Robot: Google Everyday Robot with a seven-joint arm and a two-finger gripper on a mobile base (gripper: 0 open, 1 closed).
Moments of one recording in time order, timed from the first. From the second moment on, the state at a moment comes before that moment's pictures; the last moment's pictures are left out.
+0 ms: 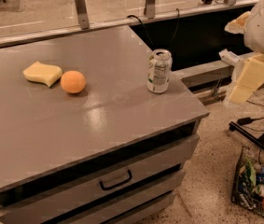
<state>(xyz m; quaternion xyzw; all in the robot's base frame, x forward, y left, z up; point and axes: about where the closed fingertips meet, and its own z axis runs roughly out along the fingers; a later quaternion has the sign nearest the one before) 0.488 -0.209 0.993 -0.62 0.75 -0.06 0.23</state>
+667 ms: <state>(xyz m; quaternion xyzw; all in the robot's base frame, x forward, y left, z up) 0.568 -0.192 1.000 -0.62 0.72 -0.02 0.32</state>
